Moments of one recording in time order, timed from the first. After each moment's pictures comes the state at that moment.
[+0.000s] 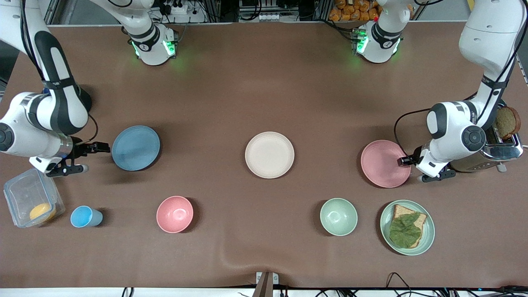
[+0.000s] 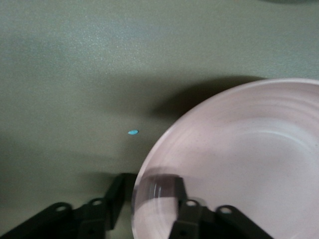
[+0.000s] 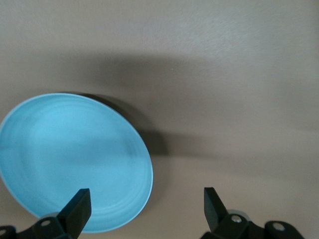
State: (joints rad) left arm 0.18 0.49 -0.11 -2.08 0.03 2.49 -0.13; right arm -0.20 0.38 -0.02 -2.00 0.02 2.16 -0.39
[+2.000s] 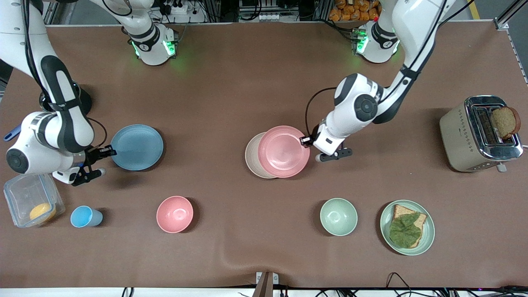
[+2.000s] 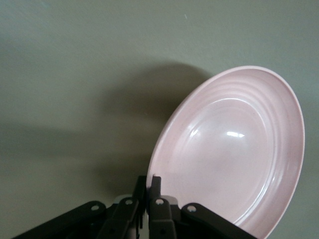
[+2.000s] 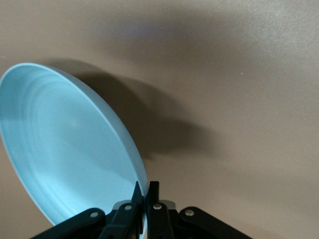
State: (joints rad) left arm -0.13 0.45 -0.47 -2.01 -0.18 2.53 -0.68; right arm -0.19 0.53 0.00 -1.80 0.06 1.92 -0.56
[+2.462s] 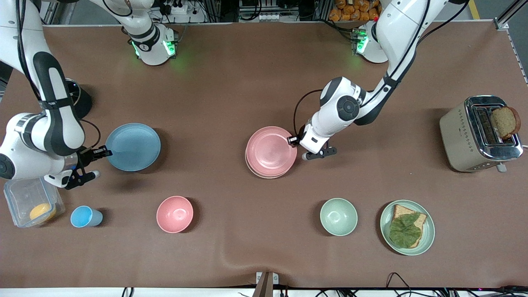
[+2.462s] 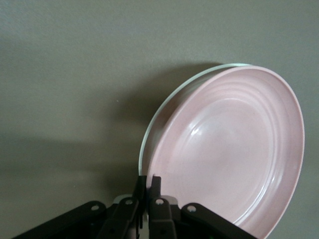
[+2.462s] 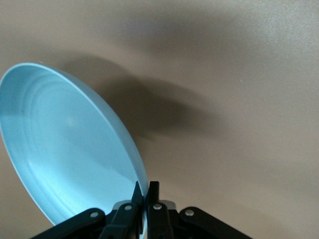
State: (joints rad) left arm -0.19 0.54 -0.47 -2.01 -0.18 2.65 -0.70; right arm -0.17 0.53 0.00 -1.71 0.07 1.80 -0.56
